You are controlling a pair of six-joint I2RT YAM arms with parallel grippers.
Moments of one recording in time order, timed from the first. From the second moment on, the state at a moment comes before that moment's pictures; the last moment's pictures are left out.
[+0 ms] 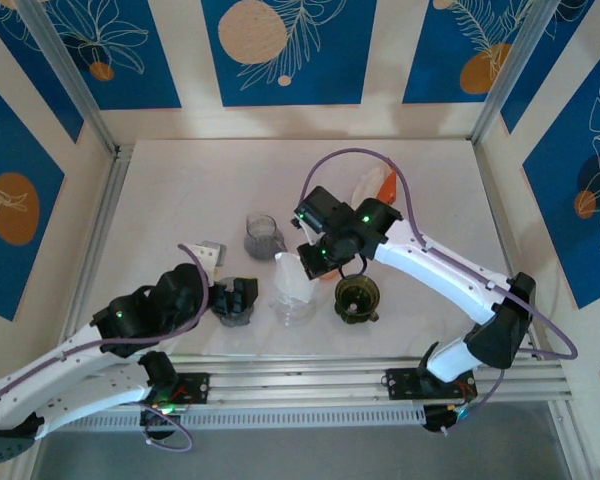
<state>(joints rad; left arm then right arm) -0.97 0.68 0.76 -0.69 -0.30 -0.58 0.91 1.50 1.51 -1.18 -0.03 0.41</state>
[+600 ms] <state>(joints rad) -0.87 0.84 0.76 -0.46 0.02 -0.62 1.00 1.56 1.52 -1.23 0.19 0.41</state>
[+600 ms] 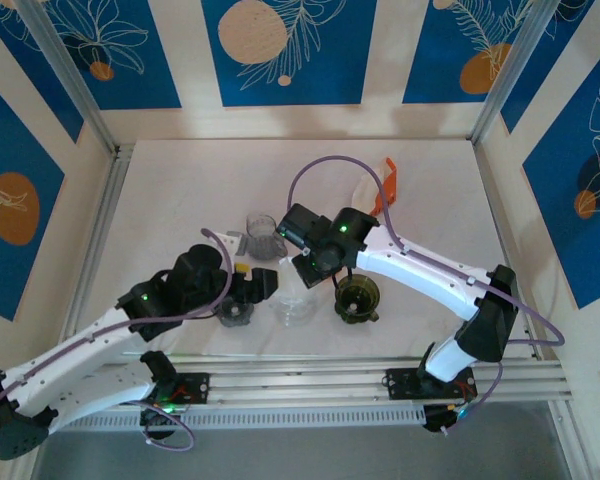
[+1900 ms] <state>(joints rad) -0.86 0.94 0.70 -0.44 0.06 -0.63 1.00 1.45 1.38 -1.13 0.17 0.50</state>
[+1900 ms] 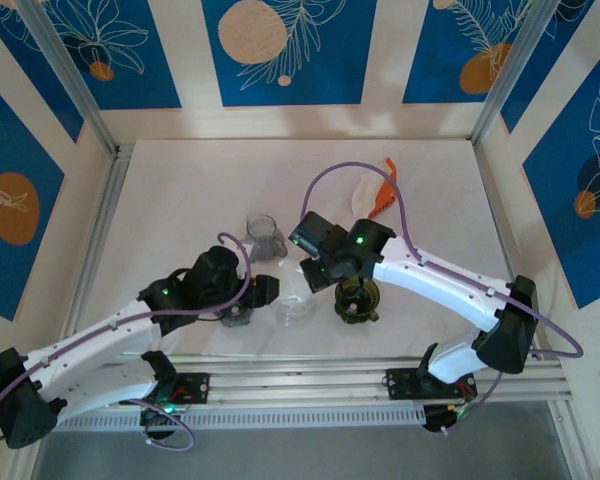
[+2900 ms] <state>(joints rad) -0.85 0.94 0.70 -0.44 0.08 -0.63 0.93 1.47 1.38 -1.06 0.05 0.48</state>
